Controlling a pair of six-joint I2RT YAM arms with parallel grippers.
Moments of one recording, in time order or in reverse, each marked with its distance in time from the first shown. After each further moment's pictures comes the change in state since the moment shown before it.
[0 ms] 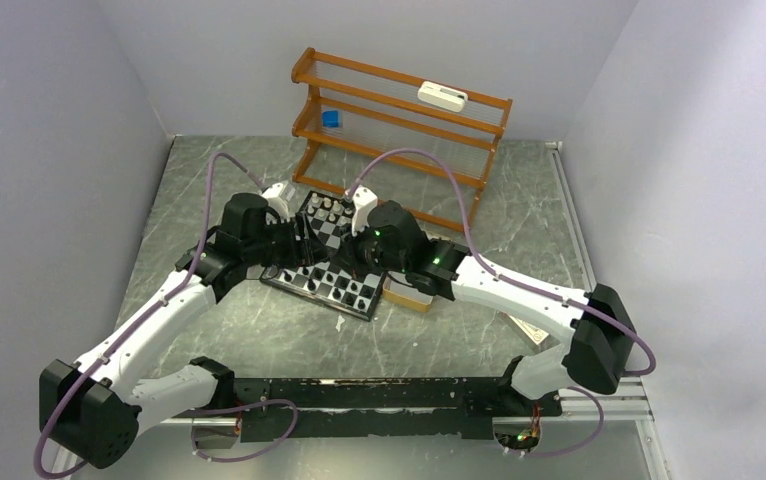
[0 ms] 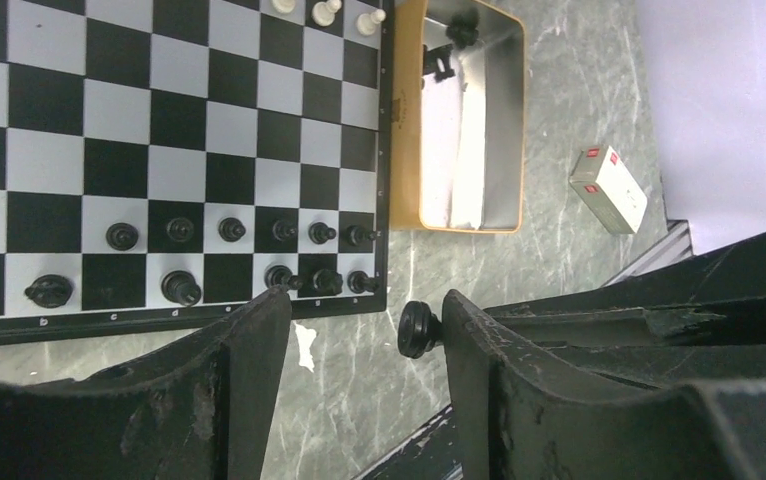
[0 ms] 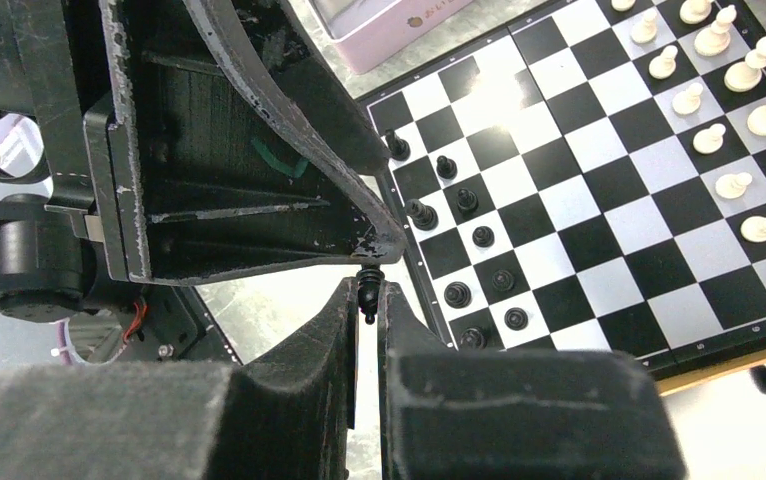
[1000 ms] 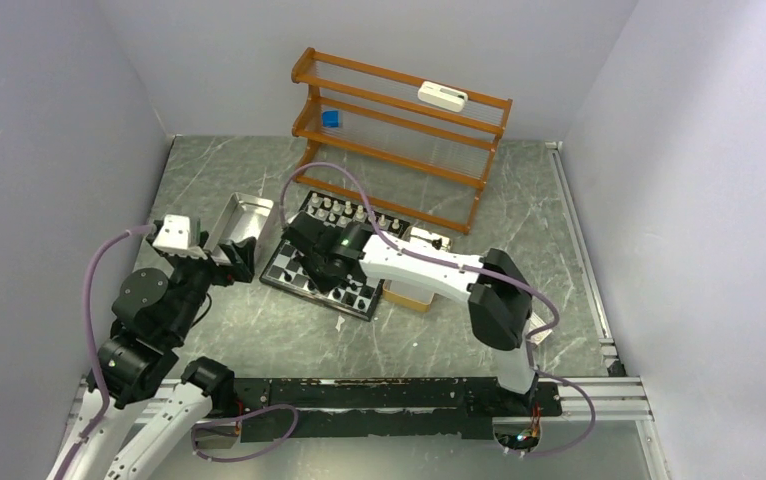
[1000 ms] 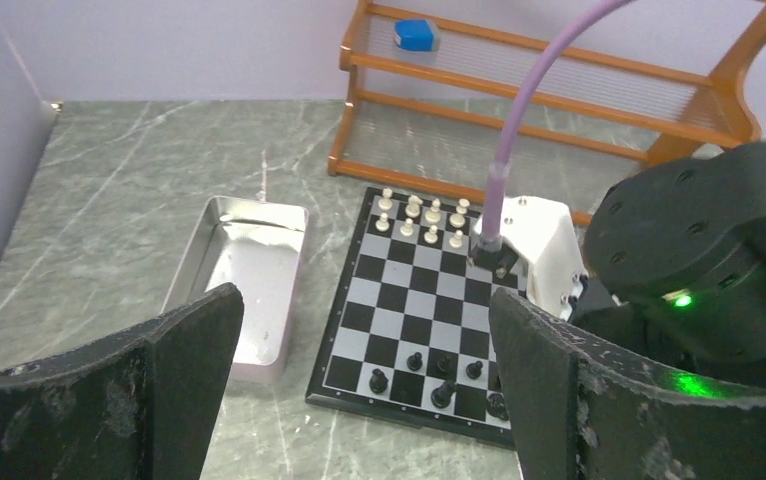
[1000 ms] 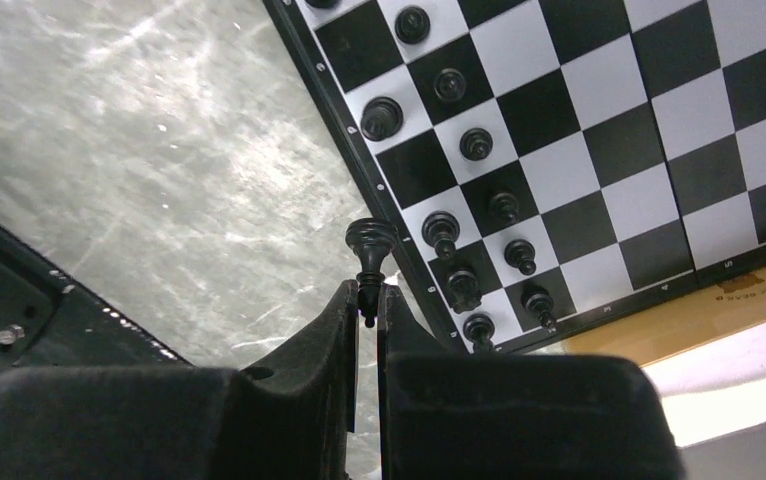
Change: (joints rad) left arm 0.000 -0.669 -0.056 -0.076 -0.552 0.387; right arm 0.127 0.513 0.555 -0.608 0.179 -0.004
